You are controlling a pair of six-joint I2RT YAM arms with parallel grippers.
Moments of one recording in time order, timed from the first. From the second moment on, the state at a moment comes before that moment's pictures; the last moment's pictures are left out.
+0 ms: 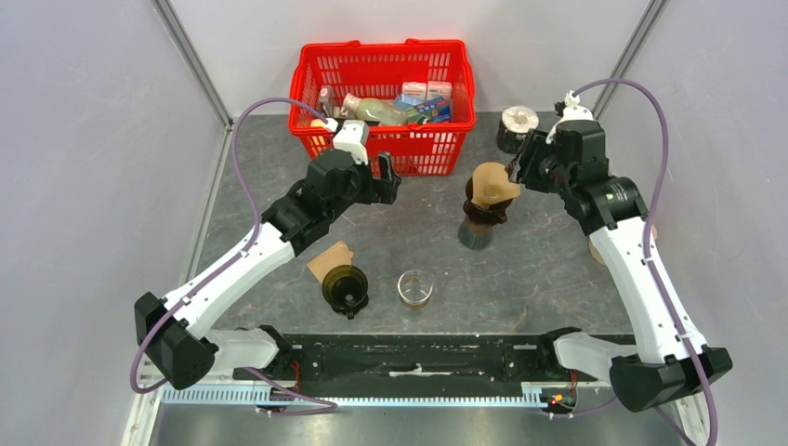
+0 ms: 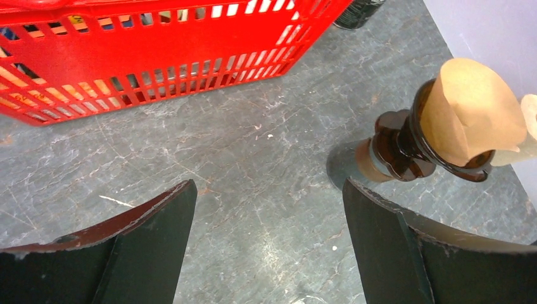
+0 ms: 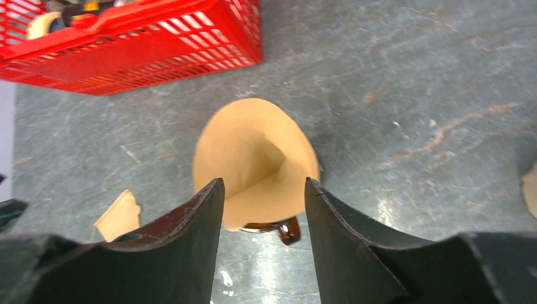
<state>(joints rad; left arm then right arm) -0.70 1.25 1.18 -0.29 -0.21 -0.36 0.25 1.15 1.38 -0.79 0.10 0.43</state>
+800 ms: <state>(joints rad) -0.62 1.25 1.14 -0.29 -0.24 -0.38 0.26 1.53 1.54 -0.96 -0.05 0.40</state>
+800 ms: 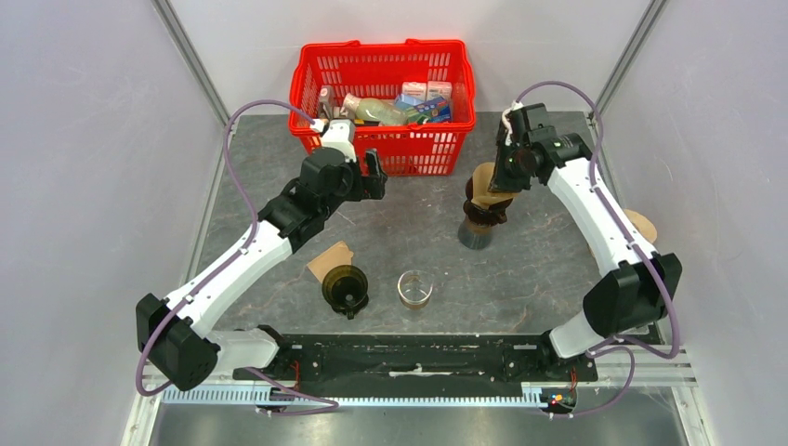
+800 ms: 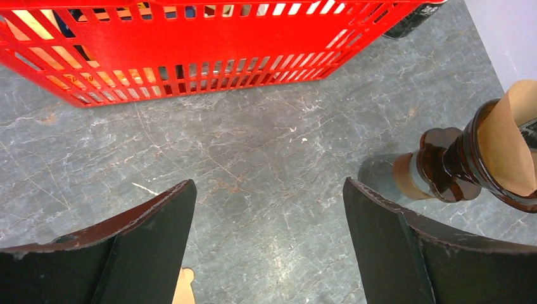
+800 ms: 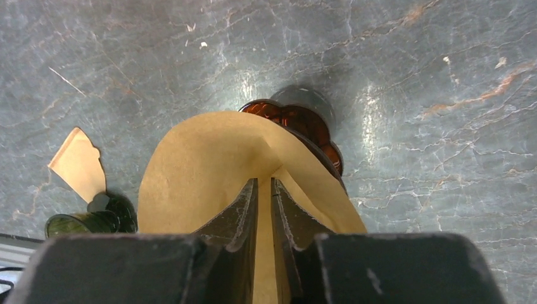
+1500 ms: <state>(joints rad) -0.58 1.25 1.13 -0.28 -0.26 -0.38 0.33 1.63 1.56 -1.02 0.01 0.35</state>
